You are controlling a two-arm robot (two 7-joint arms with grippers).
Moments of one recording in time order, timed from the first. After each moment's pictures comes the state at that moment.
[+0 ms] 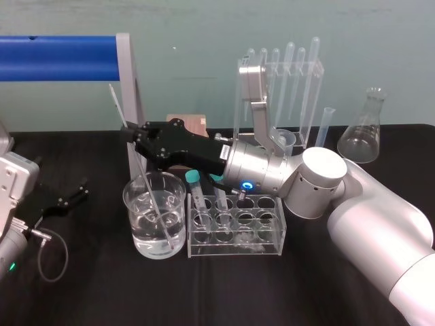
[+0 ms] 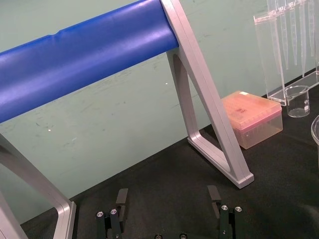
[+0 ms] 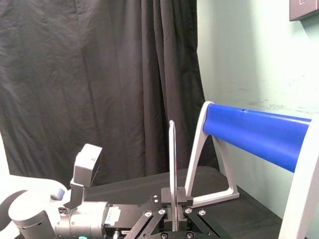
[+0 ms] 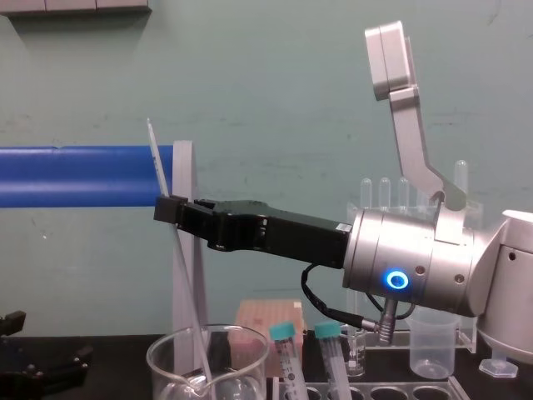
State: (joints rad) left arm -0.20 0.60 0.45 -1.41 -0.25 -0.12 0.03; right arm 0.69 0.17 -0.65 -1.01 0.66 -0.12 0.88
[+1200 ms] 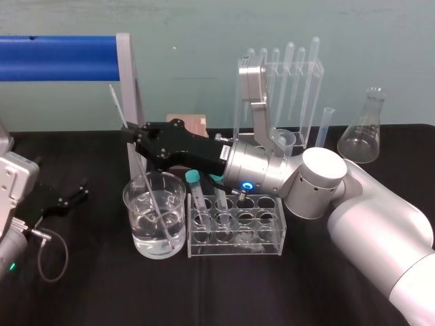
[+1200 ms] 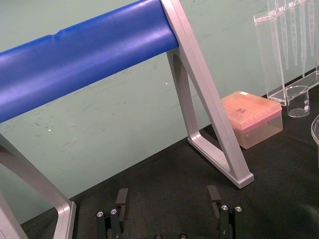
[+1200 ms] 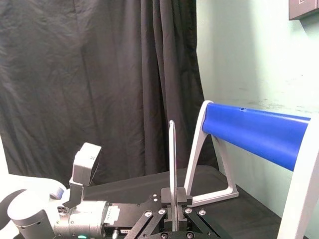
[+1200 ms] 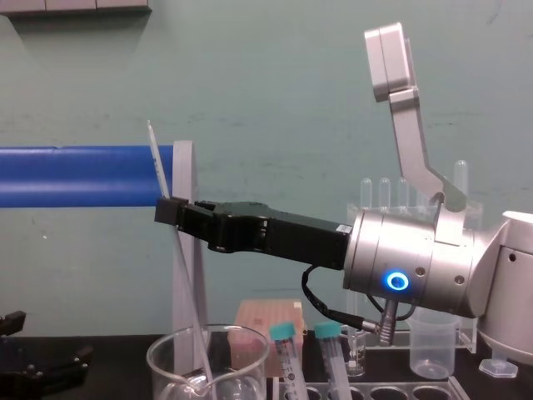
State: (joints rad) left arm -0.20 0.60 0.45 -1.41 -0.25 -0.12 0.03; right arm 0.69 0.17 -0.65 -1.01 0.66 -0.12 0.88
